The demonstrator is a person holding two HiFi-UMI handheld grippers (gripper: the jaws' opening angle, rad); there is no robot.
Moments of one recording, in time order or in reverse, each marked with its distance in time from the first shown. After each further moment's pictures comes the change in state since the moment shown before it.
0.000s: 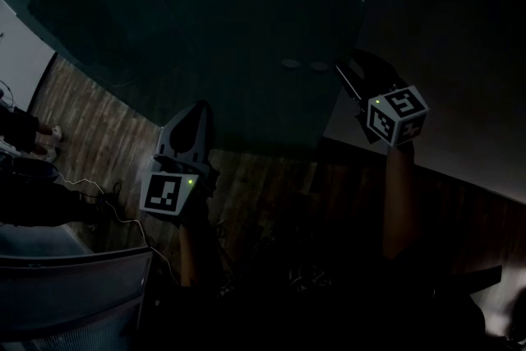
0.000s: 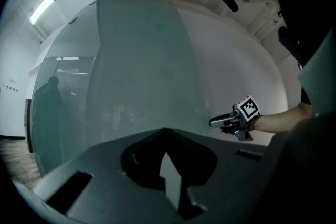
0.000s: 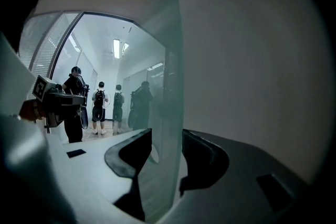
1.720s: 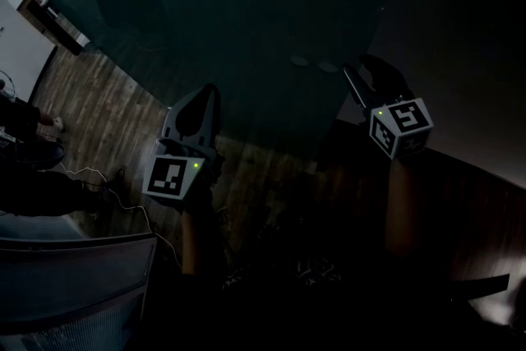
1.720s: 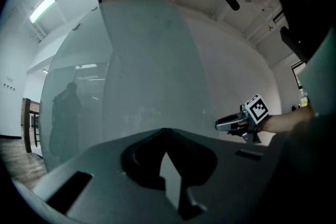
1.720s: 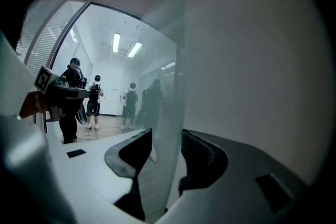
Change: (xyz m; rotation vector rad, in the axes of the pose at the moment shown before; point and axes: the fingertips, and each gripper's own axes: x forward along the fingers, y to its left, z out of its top) left arm -0.116 -0.005 0.002 0.004 -0.041 -0.054; right arm -0.091 0.128 -0.003 -0.066 0.017 -0.116
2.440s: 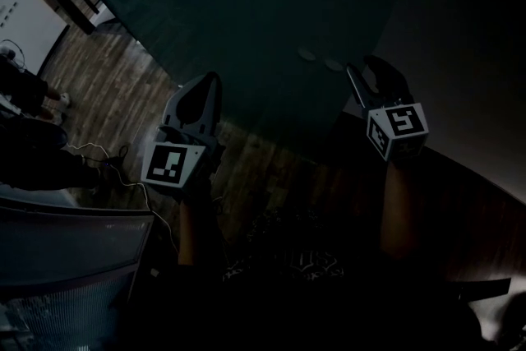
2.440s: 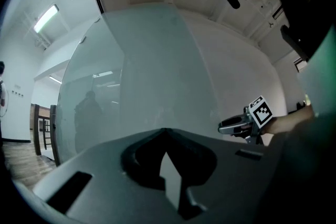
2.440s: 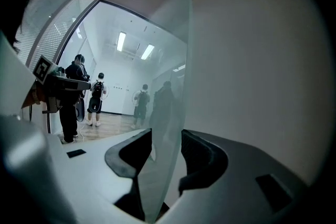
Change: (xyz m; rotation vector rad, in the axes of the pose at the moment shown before) left arm -0.031 -0.006 0.022 0.014 0.011 0.066; right arm -0.016 0.018 0.008 -0.041 0.004 0.001
